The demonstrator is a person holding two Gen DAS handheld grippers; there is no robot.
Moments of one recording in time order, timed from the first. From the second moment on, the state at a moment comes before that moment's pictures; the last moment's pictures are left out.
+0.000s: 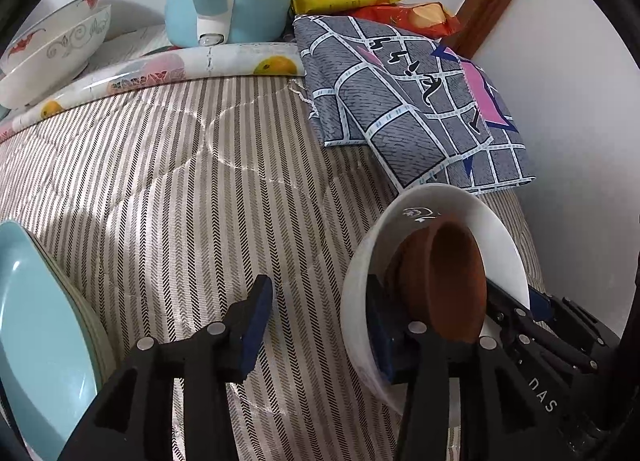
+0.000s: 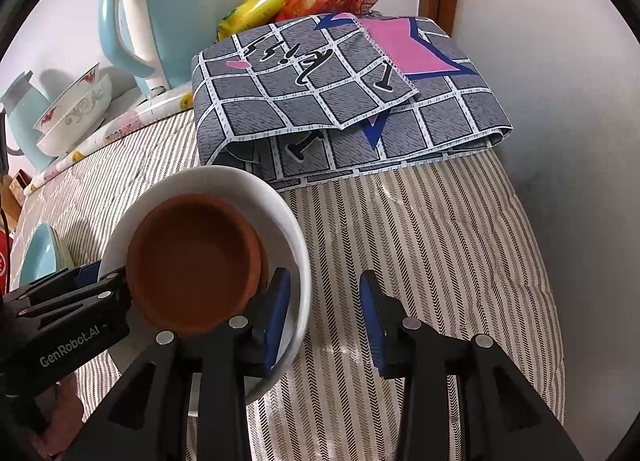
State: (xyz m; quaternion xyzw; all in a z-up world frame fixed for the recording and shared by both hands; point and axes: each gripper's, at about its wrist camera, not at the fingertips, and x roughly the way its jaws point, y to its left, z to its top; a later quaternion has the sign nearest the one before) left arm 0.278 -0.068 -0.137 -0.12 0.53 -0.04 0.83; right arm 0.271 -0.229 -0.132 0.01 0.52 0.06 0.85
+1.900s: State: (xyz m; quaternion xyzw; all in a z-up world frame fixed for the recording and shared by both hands) left arm 0.207 -0.063 -0.132 -0.15 0.50 -0.04 0.85; right arm 0.204 -0.215 -0.124 0.04 0.50 0.06 0.87
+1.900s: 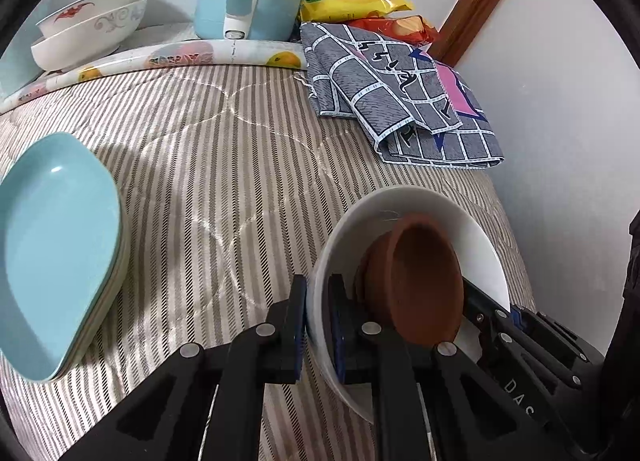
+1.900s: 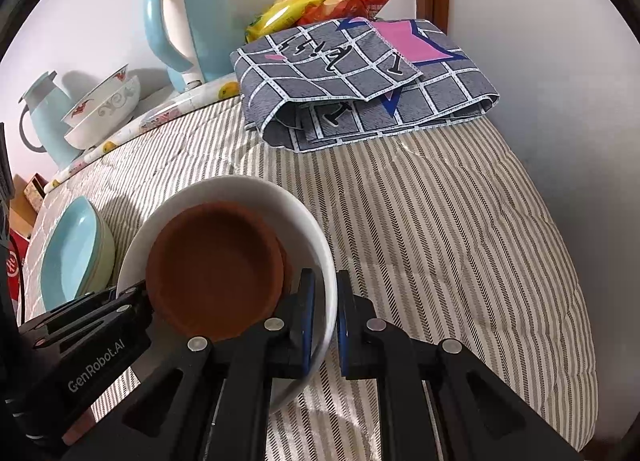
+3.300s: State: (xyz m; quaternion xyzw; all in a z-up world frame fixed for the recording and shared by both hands) left arm 0.161 0.029 -0.074 -0.16 0.45 0.00 0.88; right arm 0.174 -0.130 -0.063 0.03 0.45 0.11 0.89
